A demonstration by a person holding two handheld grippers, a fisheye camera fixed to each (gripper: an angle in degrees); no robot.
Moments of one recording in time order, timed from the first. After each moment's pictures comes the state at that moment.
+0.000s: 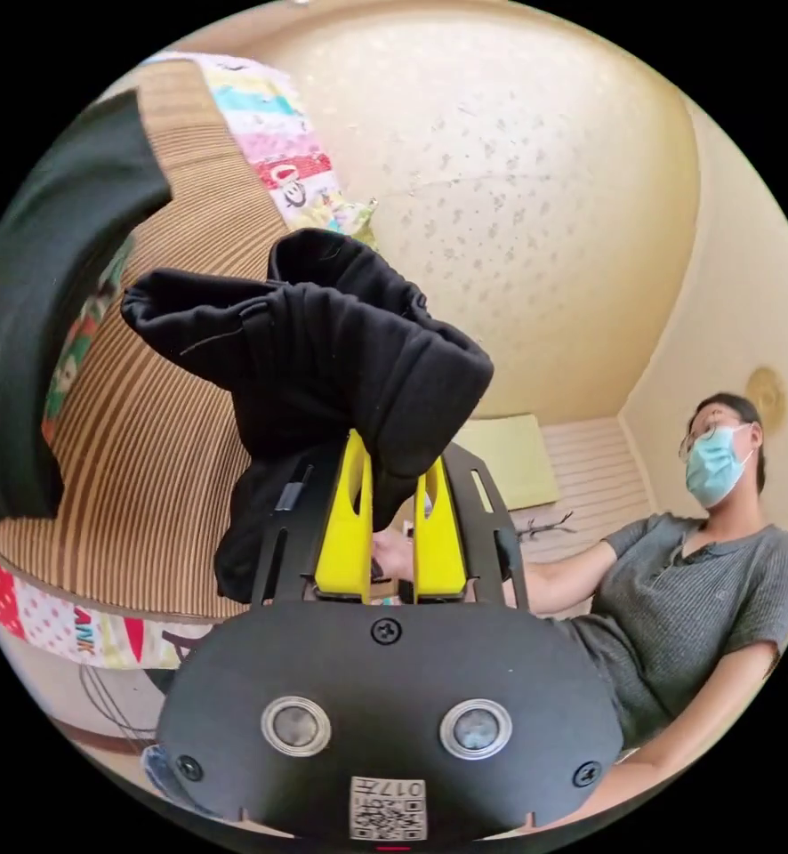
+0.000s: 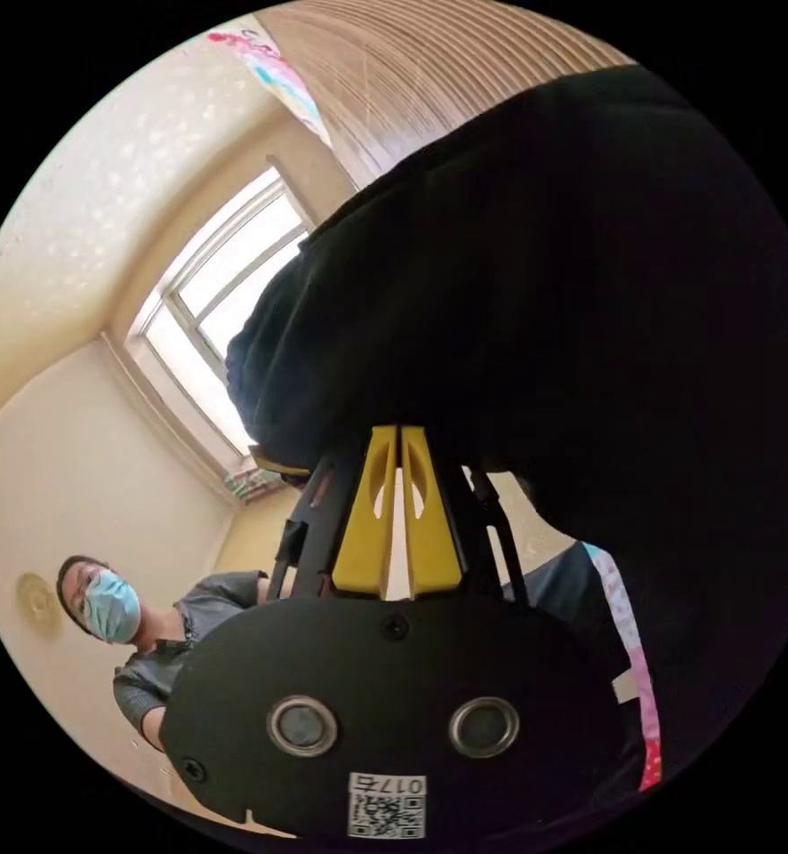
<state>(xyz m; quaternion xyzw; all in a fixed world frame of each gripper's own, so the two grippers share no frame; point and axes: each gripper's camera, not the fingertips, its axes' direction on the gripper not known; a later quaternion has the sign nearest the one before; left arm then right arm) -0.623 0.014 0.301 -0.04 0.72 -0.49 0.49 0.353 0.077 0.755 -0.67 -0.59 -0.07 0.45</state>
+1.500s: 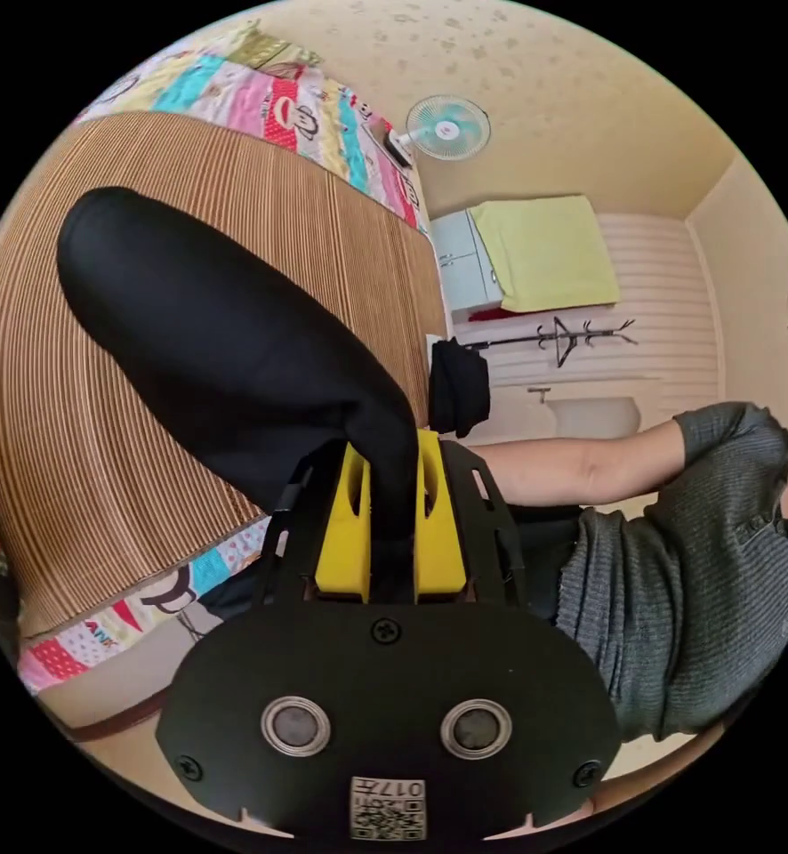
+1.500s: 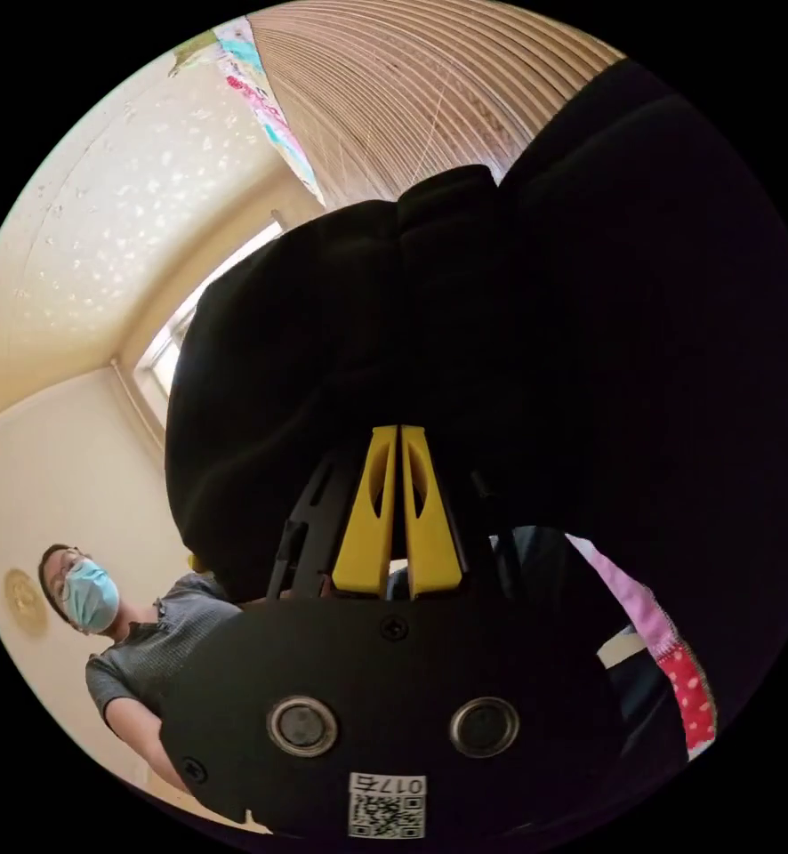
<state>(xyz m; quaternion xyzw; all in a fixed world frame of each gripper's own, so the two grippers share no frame) -0.444 -0.233 0.248 -0.15 0.82 -0.15 0.54 0.545 0.098 0.837 -0.63 -0.59 0.00 0.50</state>
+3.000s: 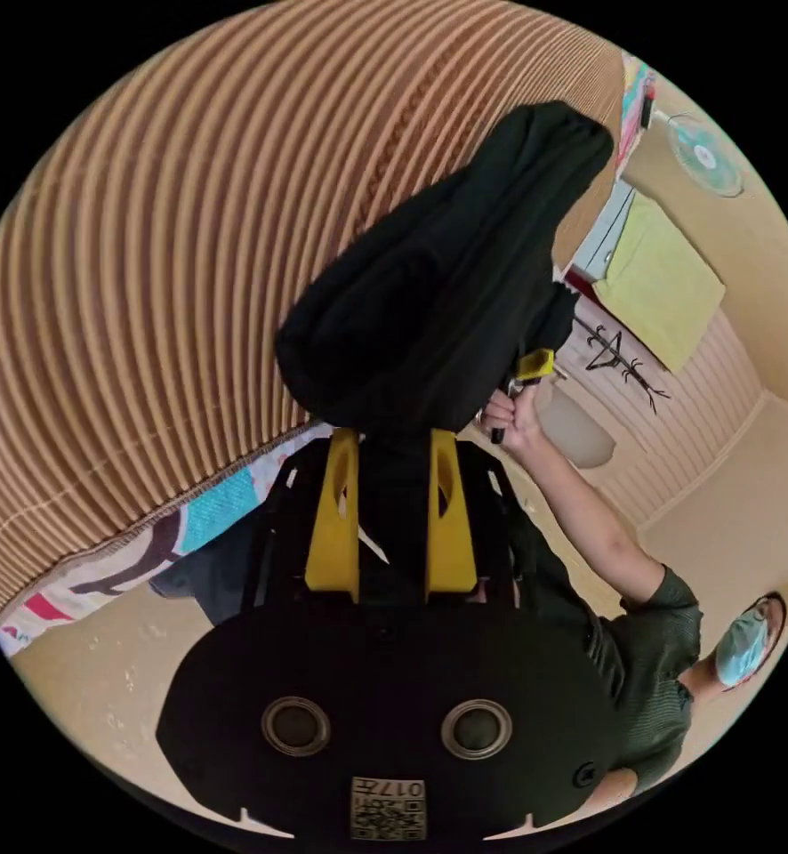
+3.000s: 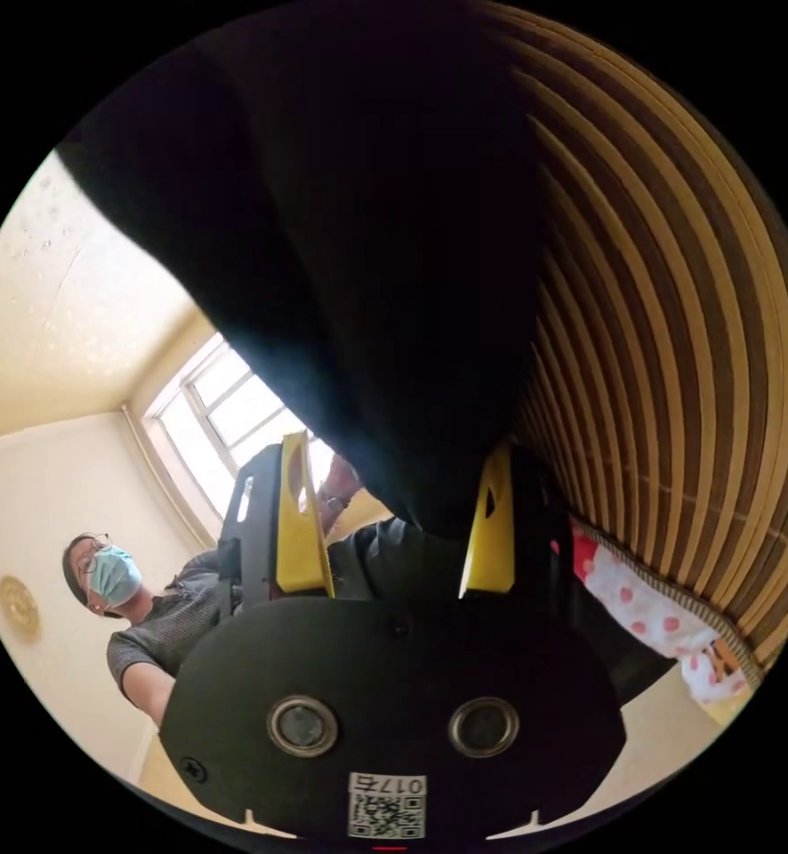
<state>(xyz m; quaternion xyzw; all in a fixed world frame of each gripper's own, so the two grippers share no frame) -0.336 -0.169 0.429 -0.43 0.81 -0.20 0.35 0.777 0.106 0.929 -0.59 -0.56 0.07 0.57</state>
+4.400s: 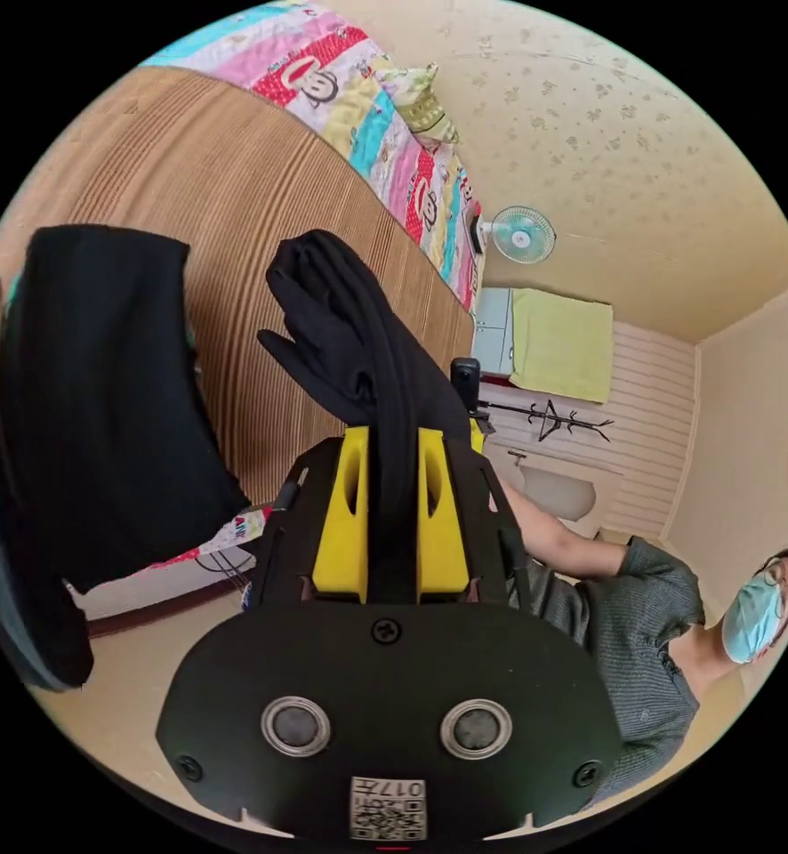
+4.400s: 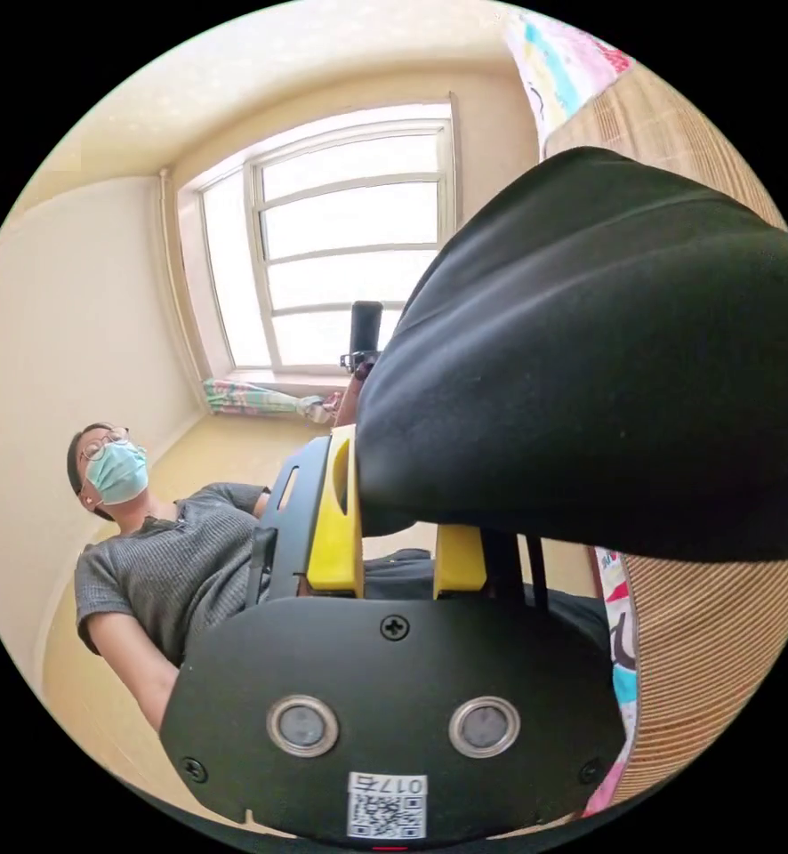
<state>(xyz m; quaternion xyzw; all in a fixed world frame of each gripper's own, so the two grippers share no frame) -0.759 -0.157 0.345 -0.25 0.77 -0.34 0.48 0.309 0.136 0.663 -0.52 -0.70 -0.23 0.42</state>
